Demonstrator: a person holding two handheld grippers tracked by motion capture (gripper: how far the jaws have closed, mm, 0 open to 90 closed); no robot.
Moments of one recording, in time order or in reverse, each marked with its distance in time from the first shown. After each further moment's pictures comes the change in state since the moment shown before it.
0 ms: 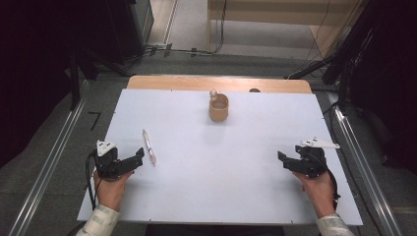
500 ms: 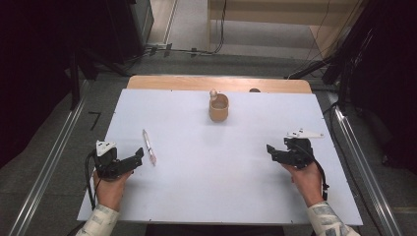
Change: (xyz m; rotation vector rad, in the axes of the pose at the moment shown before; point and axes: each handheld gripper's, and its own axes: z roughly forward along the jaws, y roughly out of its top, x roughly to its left) left arm 0.002 0.000 0.000 0.001 0.001 -0.003; right arm 0.020 0.025 0.020 0.002 0.028 -0.049
